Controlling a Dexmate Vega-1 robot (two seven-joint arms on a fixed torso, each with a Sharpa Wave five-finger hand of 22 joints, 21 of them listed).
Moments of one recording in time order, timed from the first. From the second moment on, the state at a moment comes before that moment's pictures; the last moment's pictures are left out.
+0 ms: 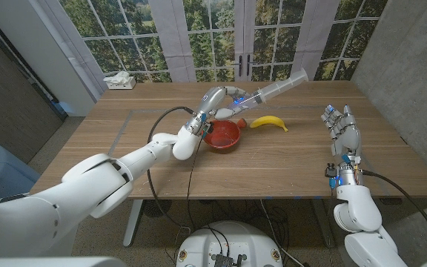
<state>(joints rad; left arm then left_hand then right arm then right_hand) 0.35 0.26 0.82 -0.67 0.91 -0.99 1.11 1.08 -0.11 0.50 -0.18 0.17 0.90 0.00 0.26 0.25 0.95 -0.11 0.30 0.27 1.03 -0.07 0.37 0.21 0.86 -0.10 0.90 0.26 -1.52 -0.44 -0.05 -1.90 0.40 0.57 -0.31 0.22 0.16 0.35 0.03 0.18 0.37 0.10 0.20 0.19 0.35 0.08 0.21 0.21 0.18 0.02 0.25 0.35 0.27 -0.01 0.29 0.17</state>
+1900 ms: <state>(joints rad) 0.34 0.20 0.66 -0.61 1.12 -1.07 1.12 1.08 -0.11 0.49 -0.17 0.17 0.90 0.00 0.26 0.26 0.96 -0.13 0.29 0.27 1.03 -0.08 0.35 0.21 0.85 -0.11 0.93 0.26 -1.24 -0.62 -0.07 -1.96 0.30 0.22 -0.36 0.22 0.16 0.36 0.01 0.18 0.37 0.09 0.20 0.19 0.34 0.07 0.21 0.21 0.18 0.02 0.25 0.34 0.28 0.00 0.27 0.17</state>
